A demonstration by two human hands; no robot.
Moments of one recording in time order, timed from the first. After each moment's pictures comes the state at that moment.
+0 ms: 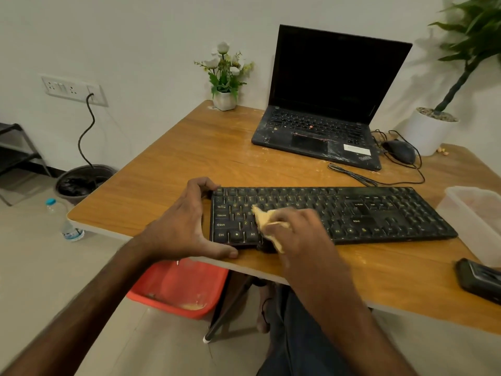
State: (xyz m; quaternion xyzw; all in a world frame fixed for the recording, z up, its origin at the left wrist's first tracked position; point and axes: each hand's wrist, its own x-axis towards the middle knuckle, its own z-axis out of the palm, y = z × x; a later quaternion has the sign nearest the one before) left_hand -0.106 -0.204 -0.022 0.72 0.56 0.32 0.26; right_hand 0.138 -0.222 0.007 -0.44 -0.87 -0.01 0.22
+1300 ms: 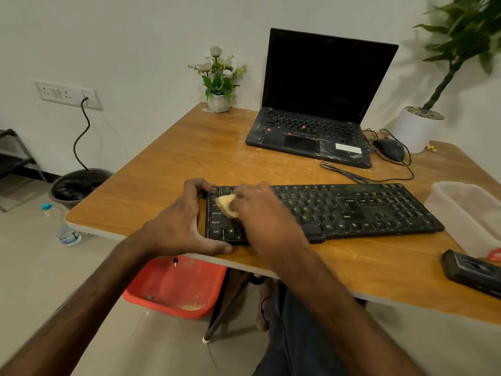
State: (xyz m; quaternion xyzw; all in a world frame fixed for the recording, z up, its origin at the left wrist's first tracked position) left_hand -0.104 -0.207 -0.014 0.72 0.55 0.31 0.29; right_hand 0.093 -0.173 0.014 -0.39 -0.91 0.01 0.16
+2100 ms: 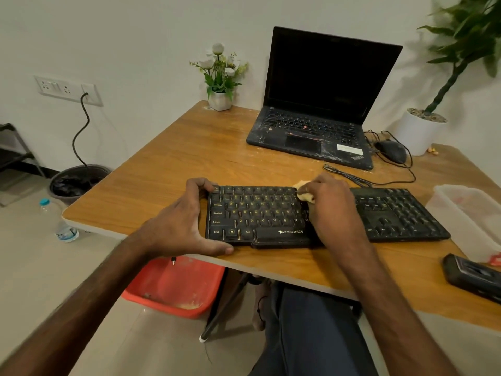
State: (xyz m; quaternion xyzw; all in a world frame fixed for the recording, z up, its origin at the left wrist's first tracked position) left_hand -0.104 -0.205 -0.016 0.73 0.55 0.30 0.27; right_hand 0.165 -0.149 0.033 -0.59 -0.79 -0.01 0.17
